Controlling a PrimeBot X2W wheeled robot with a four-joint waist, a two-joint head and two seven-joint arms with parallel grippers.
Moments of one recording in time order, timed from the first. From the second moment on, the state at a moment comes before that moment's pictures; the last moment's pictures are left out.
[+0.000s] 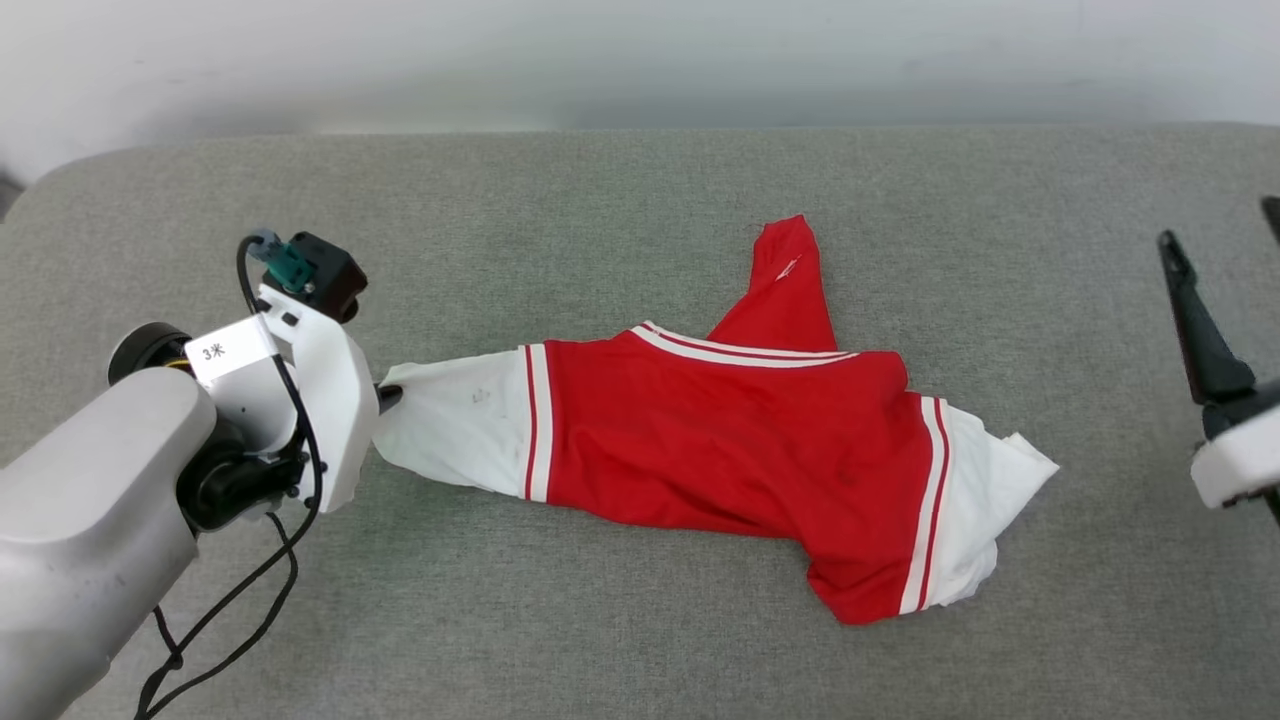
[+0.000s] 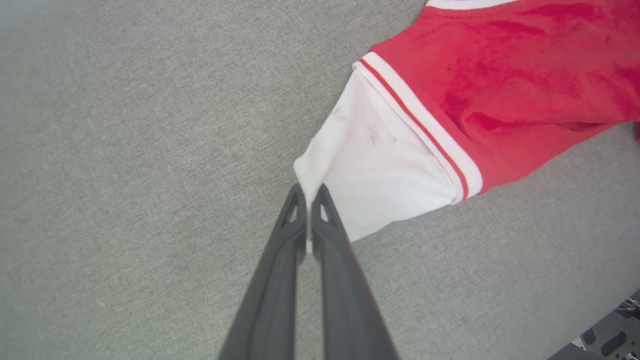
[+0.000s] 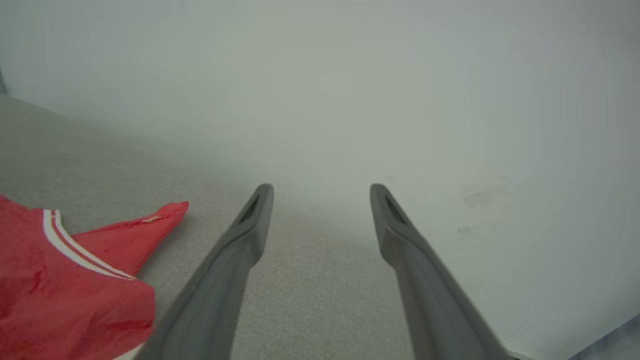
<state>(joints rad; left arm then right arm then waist) -0.89 0.73 -1.02 0.40 -1.04 -0.13 0.51 -0.32 -0.46 0.02 0.06 0.15 0.13 -0.12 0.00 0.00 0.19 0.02</state>
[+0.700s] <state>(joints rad) -0.93 0.71 -1.01 0.32 -1.01 -0.10 0.48 -0.55 -0.84 0.52 0.06 0.78 0.13 0.87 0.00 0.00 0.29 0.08</state>
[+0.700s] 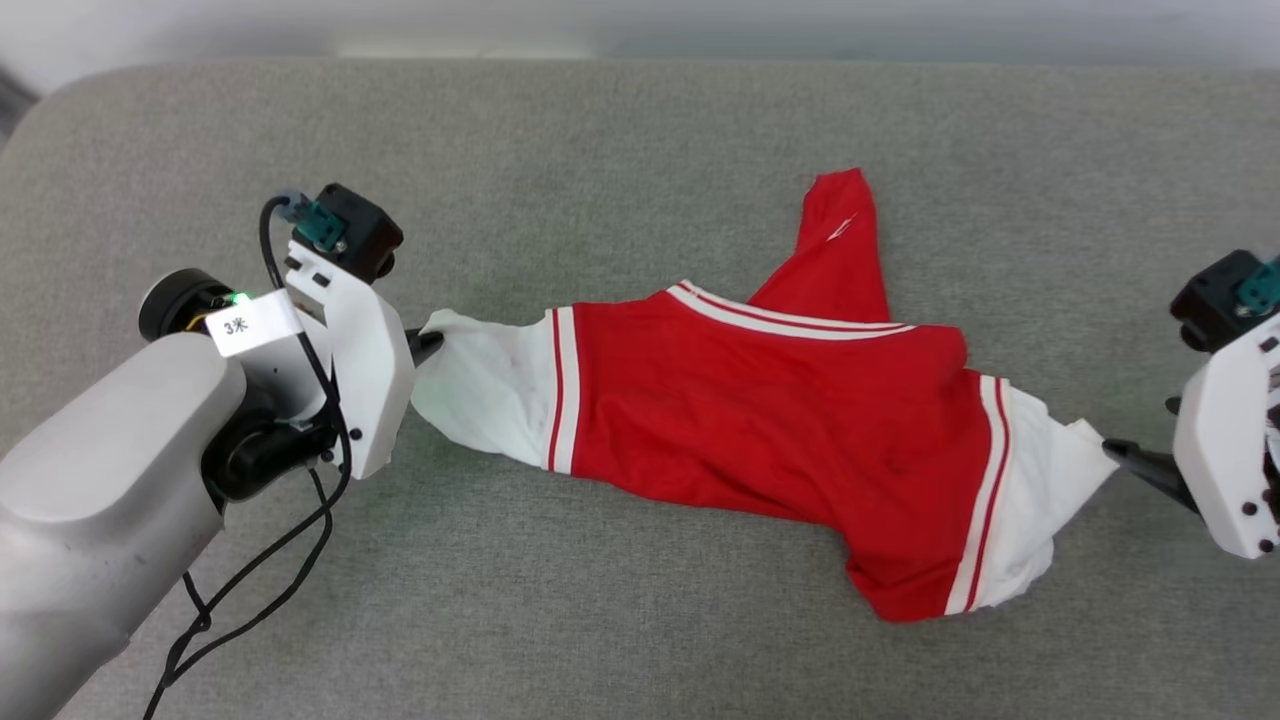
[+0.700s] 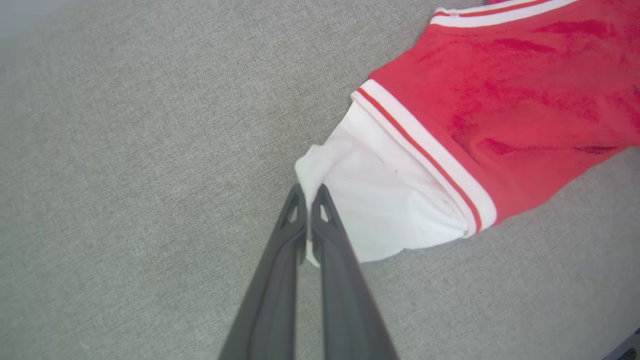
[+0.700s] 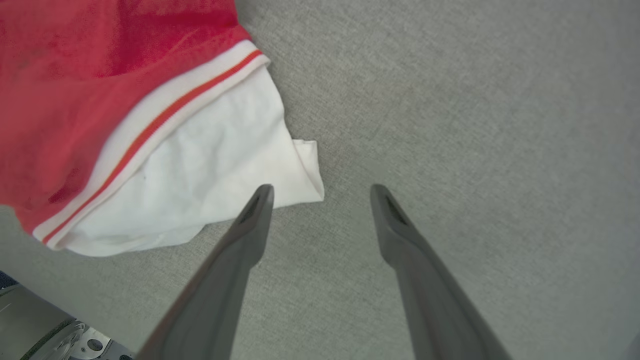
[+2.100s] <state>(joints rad) -1.13 0.74 -0.88 0.14 -0.90 -0.08 0.21 -0.84 -0.93 0.58 0.05 0.84 0.13 0.37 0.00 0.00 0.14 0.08</state>
